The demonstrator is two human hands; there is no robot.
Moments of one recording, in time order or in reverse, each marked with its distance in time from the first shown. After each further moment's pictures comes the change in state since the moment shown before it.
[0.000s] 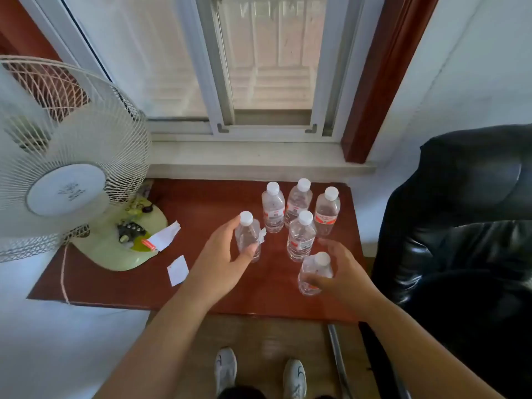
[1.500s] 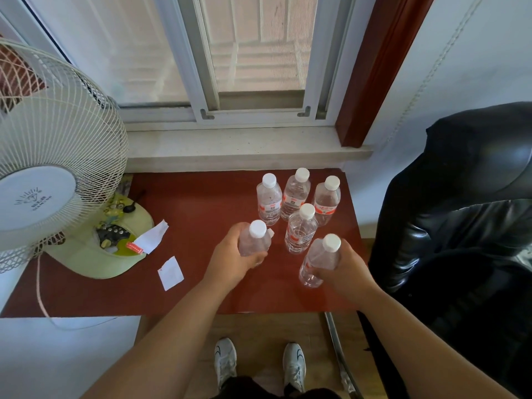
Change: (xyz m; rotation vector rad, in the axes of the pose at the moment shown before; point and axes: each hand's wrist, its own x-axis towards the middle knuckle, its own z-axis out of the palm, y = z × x) left_hand 0.050 -0.054 0.050 -0.131 -0.133 -0.143; right_hand 0.020 0.013 0.022 0.024 0.101 0.236
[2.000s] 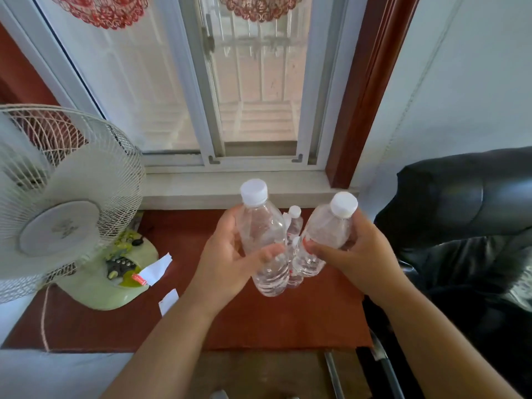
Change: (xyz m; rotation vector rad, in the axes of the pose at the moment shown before) left_hand -0.071 0.142 -0.063 -0.375 0.051 0.357; right_hand -0.068 -0.124 -0.093 0.130 0.200 -0.446
